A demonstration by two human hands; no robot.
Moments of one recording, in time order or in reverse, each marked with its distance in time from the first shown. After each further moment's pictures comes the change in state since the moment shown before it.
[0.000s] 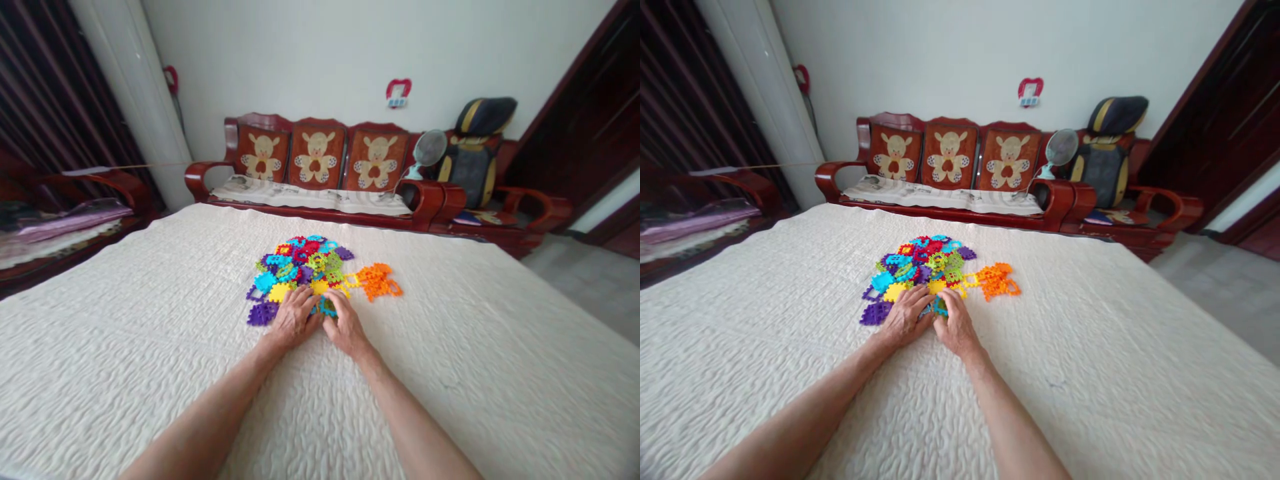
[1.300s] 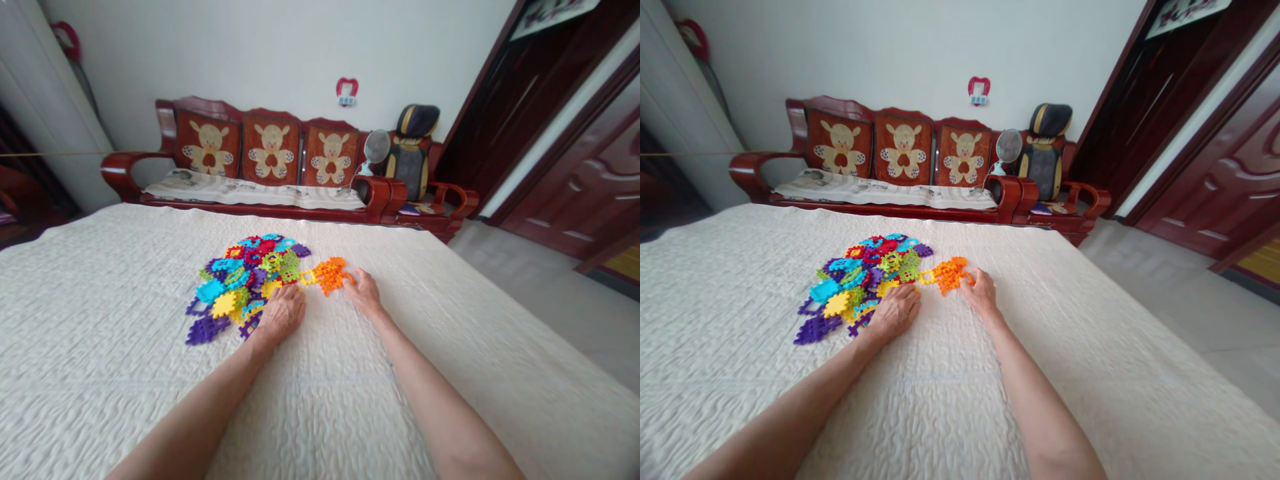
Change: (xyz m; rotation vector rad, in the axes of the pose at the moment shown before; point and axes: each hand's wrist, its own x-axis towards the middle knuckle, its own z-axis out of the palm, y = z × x) left_hand 0.061 0.043 0.044 0.046 -0.182 -0.006; right_hand 0.011 0.115 -0.128 -0.519 0.169 0.583
